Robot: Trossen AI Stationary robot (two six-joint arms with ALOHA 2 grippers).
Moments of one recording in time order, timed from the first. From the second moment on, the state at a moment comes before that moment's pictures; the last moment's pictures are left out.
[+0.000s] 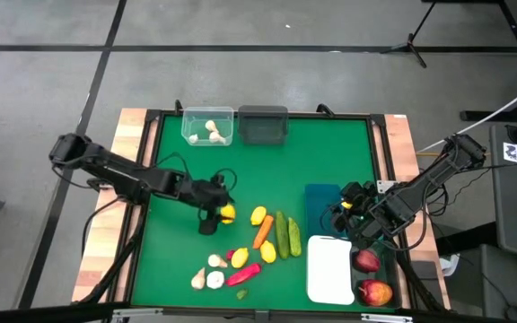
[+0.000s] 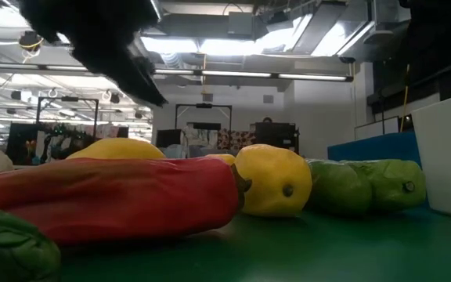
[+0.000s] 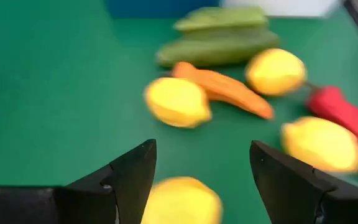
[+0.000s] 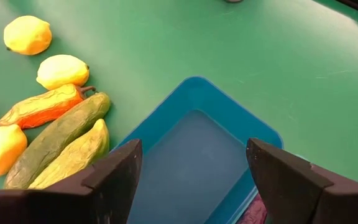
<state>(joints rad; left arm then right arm) -0.21 1.29 0.71 -0.15 -0.08 -0.13 0.67 1.23 0.97 -1.12 0.71 1.45</state>
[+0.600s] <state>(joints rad) -0.30 1.37 0.81 -0.36 -0.04 -0.03 0.67 1.23 0.97 -1.12 0.71 1.43</state>
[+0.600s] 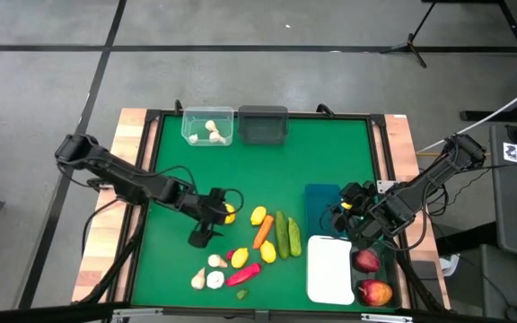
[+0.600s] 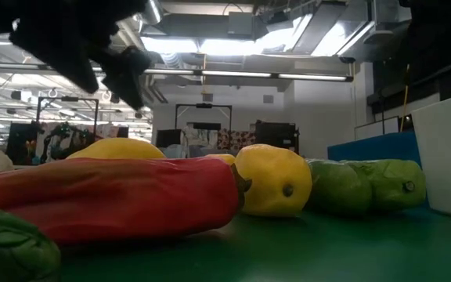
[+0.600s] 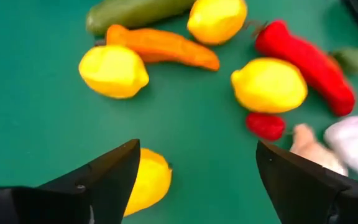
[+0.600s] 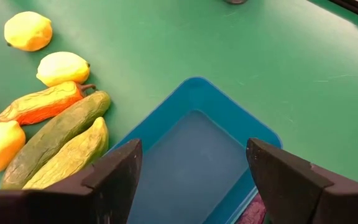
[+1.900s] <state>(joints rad) -0.20 1.64 0.82 -0.36 -0.13 -0.04 0.67 1.23 0.97 -1.12 0.72 1.43</state>
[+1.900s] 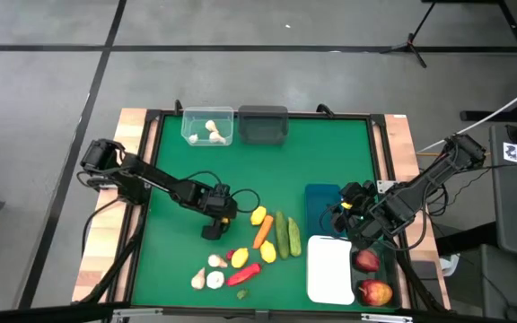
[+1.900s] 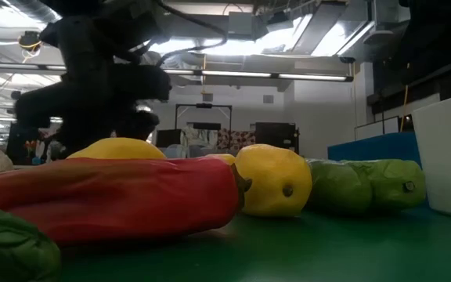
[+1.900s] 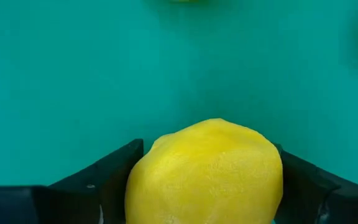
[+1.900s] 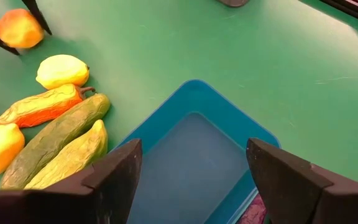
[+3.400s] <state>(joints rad) 0.58 1.83 1.26 -0.15 -0.16 0.34 0.67 1.23 0.97 -1.12 0.75 1.43</state>
